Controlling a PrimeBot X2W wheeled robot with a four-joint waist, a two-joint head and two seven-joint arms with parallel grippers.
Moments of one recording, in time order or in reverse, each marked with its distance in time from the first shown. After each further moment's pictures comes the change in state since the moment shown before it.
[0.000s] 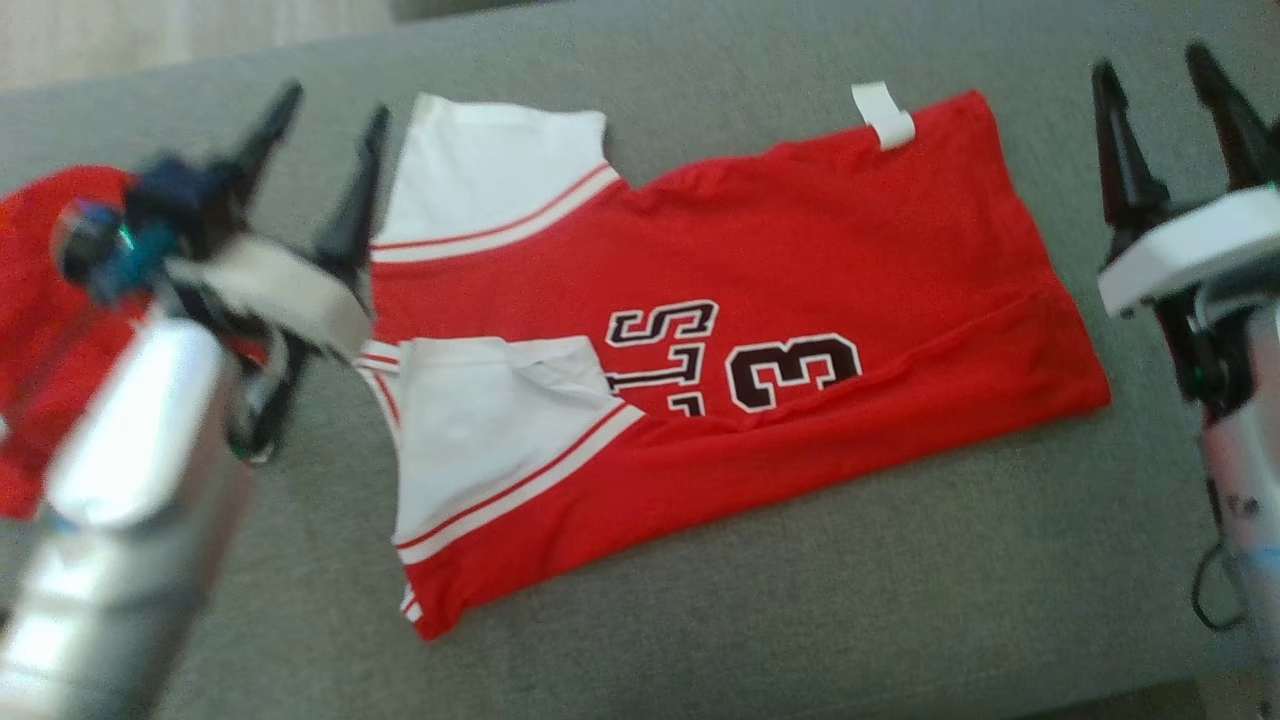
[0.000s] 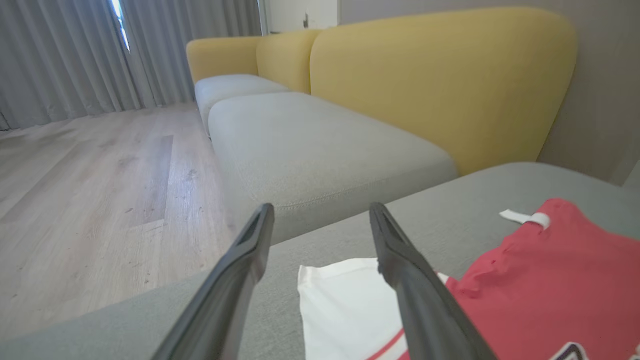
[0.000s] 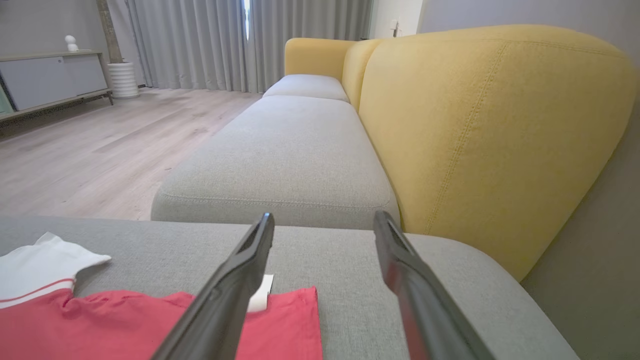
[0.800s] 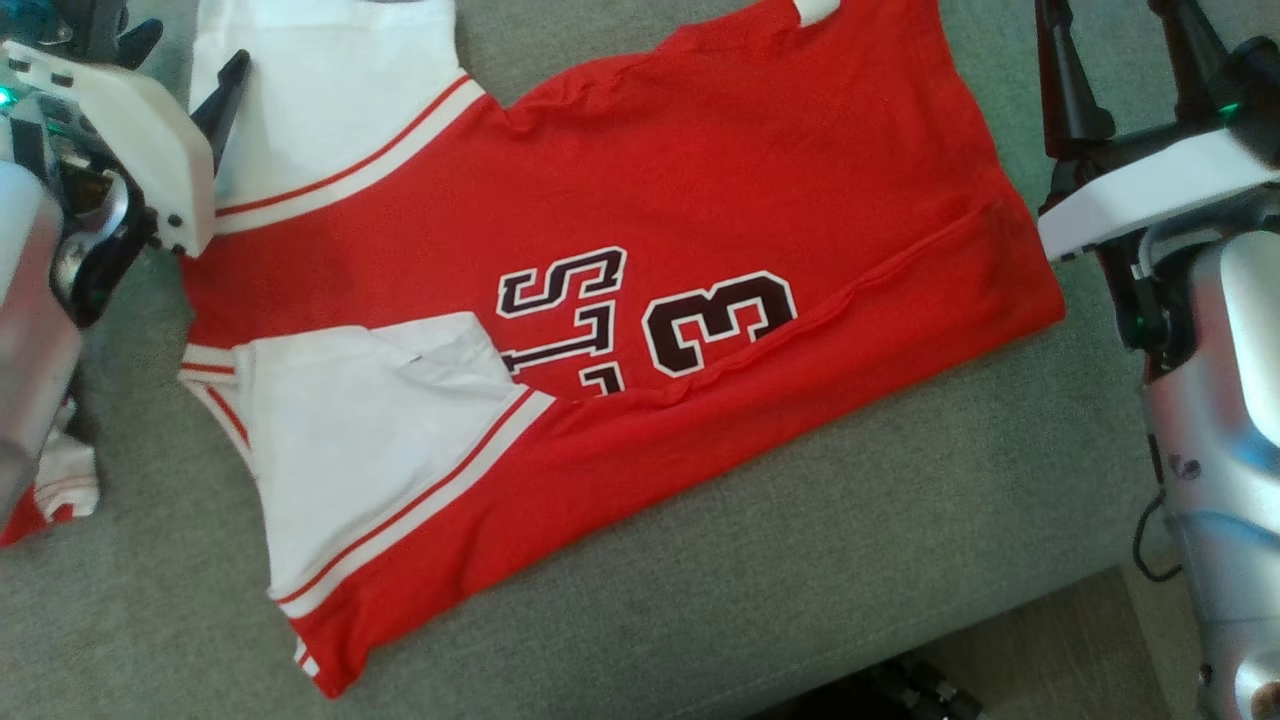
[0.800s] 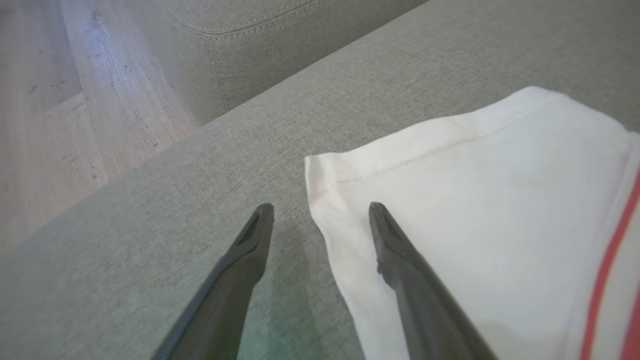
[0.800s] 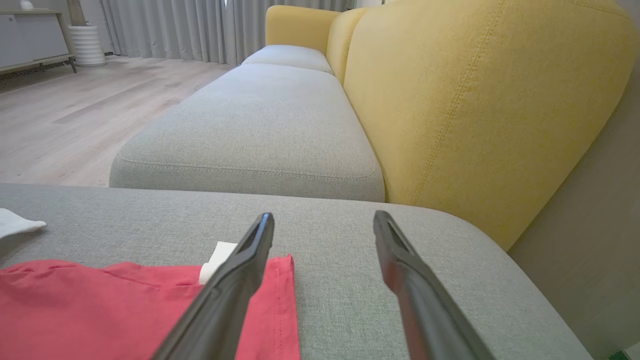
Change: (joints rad) left arm -0.424 0.215 -0.358 0.312 -0.233 -0.070 0.371; right arm -0.093 0.111 0.005 -0.072 -0.083 0.000 -0.040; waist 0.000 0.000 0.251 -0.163
